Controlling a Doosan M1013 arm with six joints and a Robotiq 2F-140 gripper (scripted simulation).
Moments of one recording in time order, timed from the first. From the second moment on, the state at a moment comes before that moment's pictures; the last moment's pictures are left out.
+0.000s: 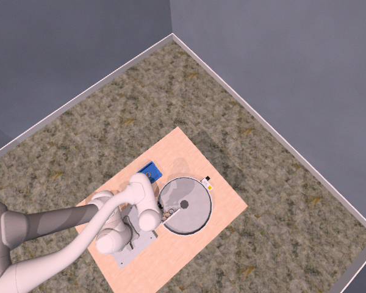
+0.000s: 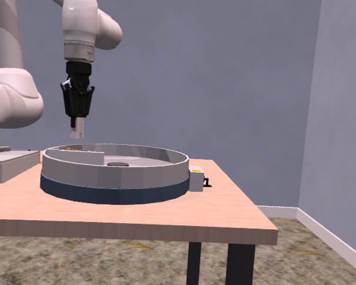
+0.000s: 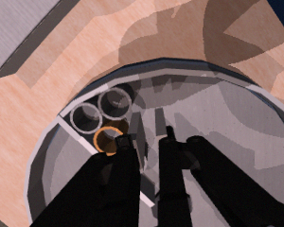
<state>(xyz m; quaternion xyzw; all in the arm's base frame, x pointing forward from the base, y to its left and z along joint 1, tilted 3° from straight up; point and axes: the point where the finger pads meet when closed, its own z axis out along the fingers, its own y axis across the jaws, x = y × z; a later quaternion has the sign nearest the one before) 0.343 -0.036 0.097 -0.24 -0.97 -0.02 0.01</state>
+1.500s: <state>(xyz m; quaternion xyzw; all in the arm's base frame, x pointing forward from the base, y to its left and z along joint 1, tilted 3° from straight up) 0.345 -0.083 0.095 -0.17 -0.98 -0.03 0.01</state>
